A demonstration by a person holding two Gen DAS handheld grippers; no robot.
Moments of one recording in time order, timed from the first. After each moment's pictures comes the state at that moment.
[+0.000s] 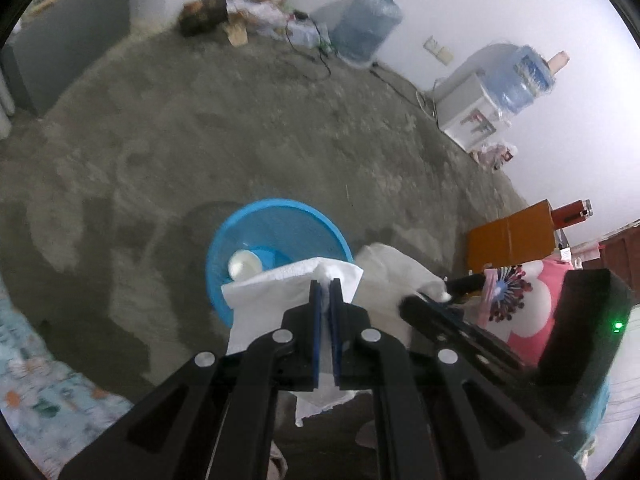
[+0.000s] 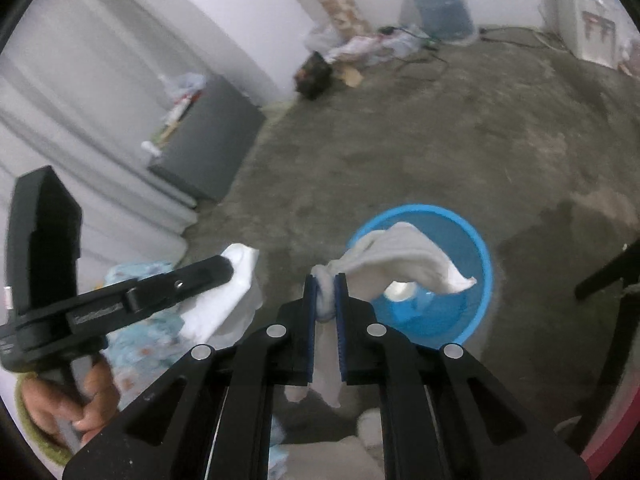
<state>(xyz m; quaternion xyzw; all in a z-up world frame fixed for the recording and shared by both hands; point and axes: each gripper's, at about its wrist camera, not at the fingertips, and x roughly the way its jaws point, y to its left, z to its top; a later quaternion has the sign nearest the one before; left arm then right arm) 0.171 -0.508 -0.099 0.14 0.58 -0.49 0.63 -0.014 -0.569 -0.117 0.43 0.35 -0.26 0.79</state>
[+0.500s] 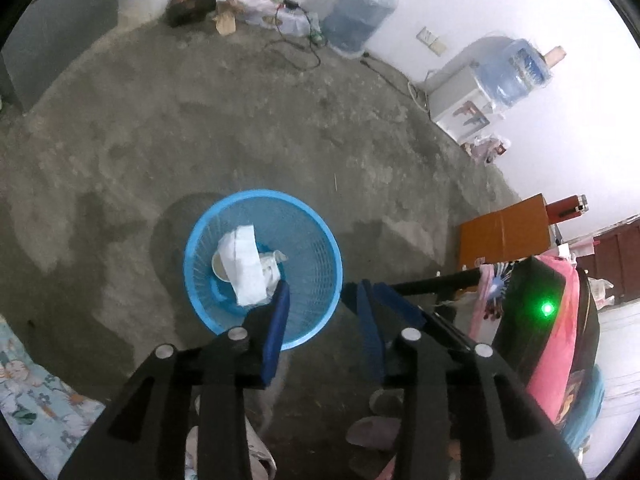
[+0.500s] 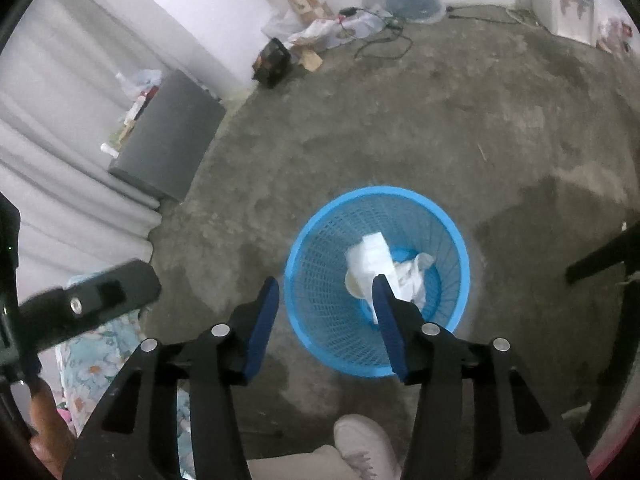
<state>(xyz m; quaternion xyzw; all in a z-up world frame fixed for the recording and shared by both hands) 0.165 -0.507 -0.103 0.13 0.58 -0.51 0.62 -0.015 -0.570 -0.147 0.44 0.36 -0.29 0.77</state>
